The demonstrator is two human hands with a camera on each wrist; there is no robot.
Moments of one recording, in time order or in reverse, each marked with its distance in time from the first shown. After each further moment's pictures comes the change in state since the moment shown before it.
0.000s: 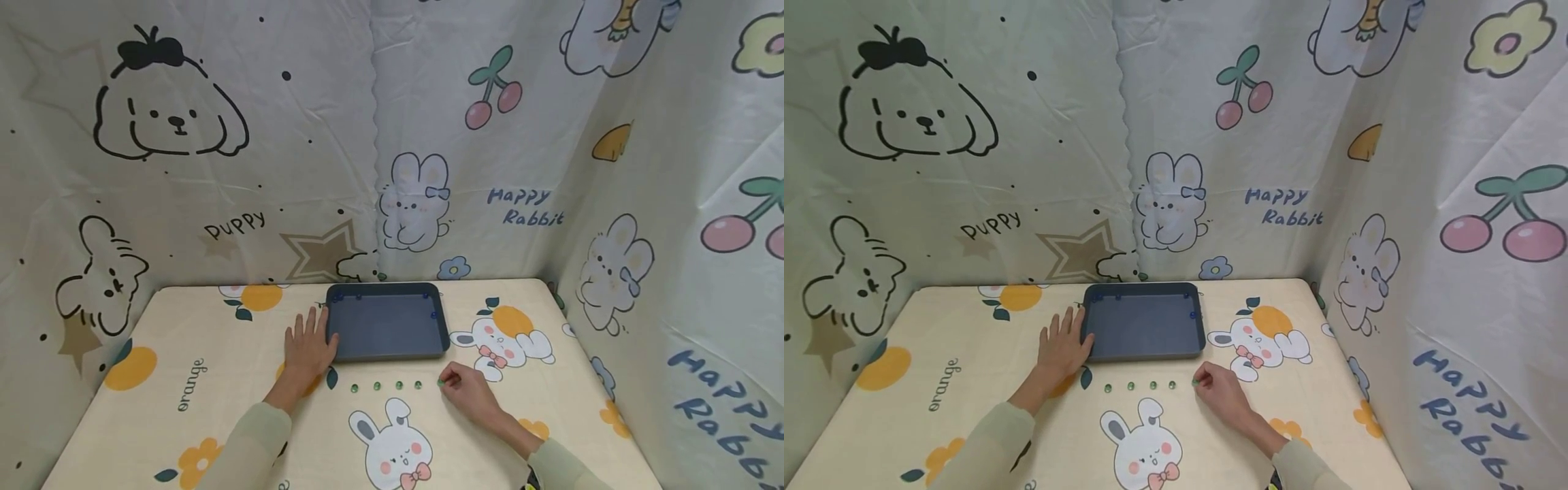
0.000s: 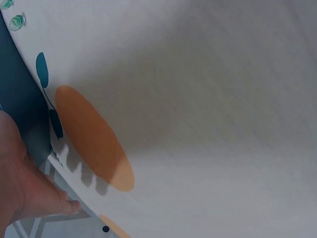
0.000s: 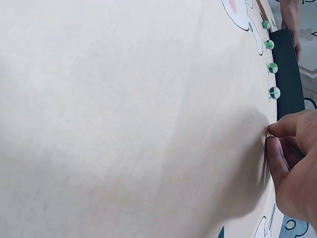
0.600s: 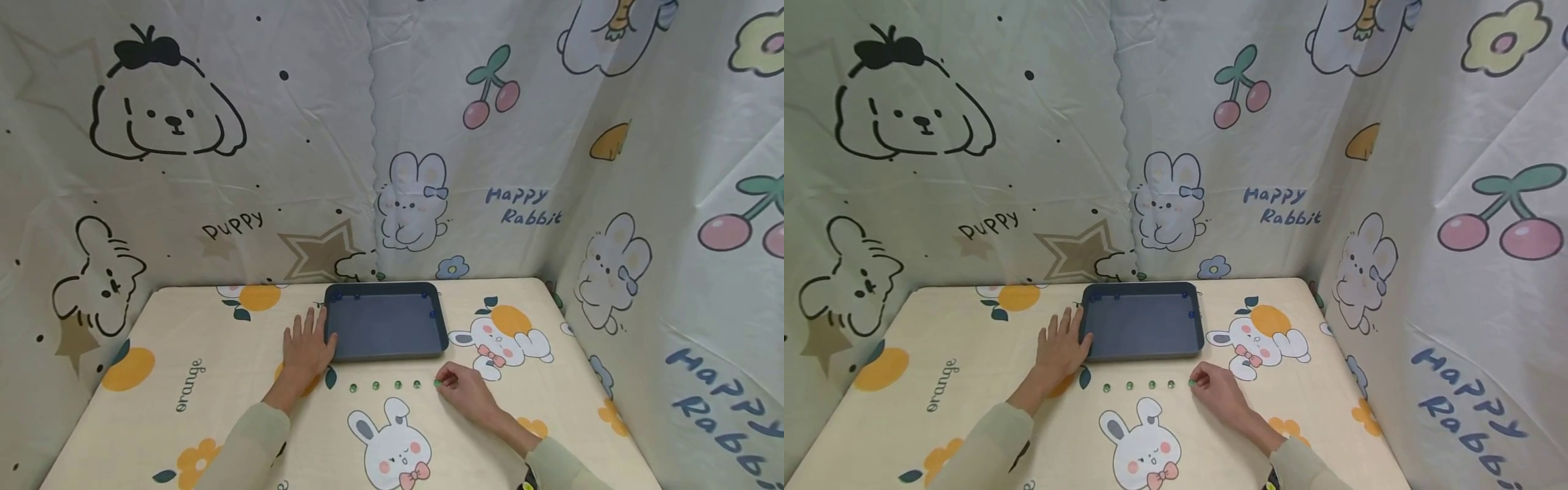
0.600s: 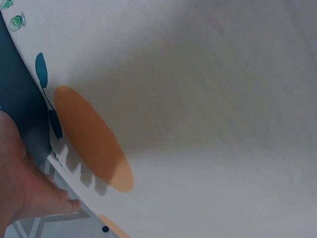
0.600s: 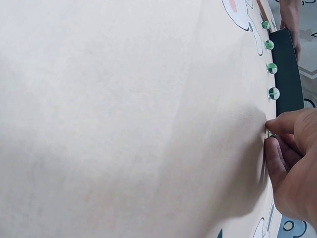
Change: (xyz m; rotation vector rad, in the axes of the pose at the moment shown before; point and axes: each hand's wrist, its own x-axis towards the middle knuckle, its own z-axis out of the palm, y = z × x) left_hand 0.001 0.000 0.002 -0.010 0.004 -0.012; right_hand 0.003 0.005 0.003 -0.011 -0.035 -0.018
